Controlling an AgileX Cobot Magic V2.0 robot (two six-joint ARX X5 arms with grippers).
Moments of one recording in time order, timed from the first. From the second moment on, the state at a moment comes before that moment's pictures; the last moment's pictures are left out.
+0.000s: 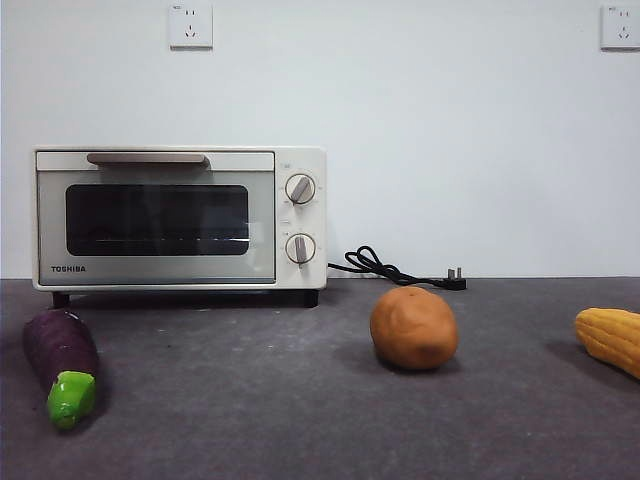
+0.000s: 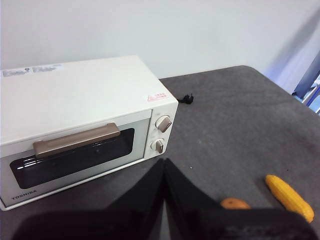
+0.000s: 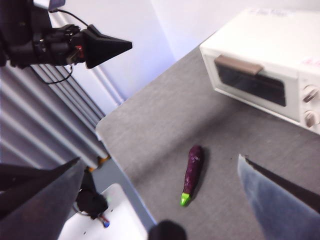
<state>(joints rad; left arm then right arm) -0.09 1.00 1.41 -0.77 0.40 -0.02 0.42 1.09 1.69 -1.05 -0.67 0.06</state>
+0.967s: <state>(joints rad) 0.01 1.49 1.41 -0.41 0.40 0.04 0.44 1.10 1.69 -1.11 -0.68 0.03</state>
